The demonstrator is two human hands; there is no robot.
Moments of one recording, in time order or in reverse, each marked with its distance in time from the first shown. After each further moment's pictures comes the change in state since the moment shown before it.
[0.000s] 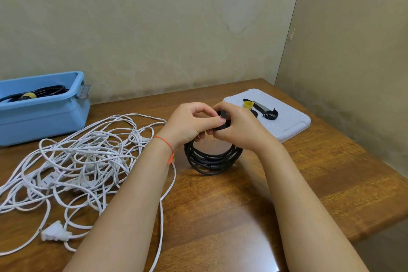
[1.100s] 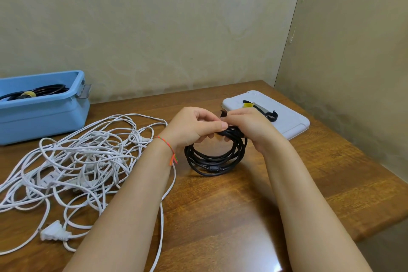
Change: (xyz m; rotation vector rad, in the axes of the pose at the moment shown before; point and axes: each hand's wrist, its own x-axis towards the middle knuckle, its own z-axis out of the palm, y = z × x) left_hand -0.004 0.002 0.000 0.010 -0.083 -0.029; right_hand -0.002 -0.005 -0.017 0.455 -0.040 0.355
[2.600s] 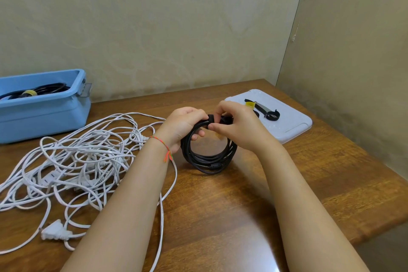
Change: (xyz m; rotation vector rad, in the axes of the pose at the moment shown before) left_hand 0.015 -0.019 -0.010 -0.295 0.143 -0.192; right_hand 0.008 0.010 0.016 -0.425 0.112 -0.475
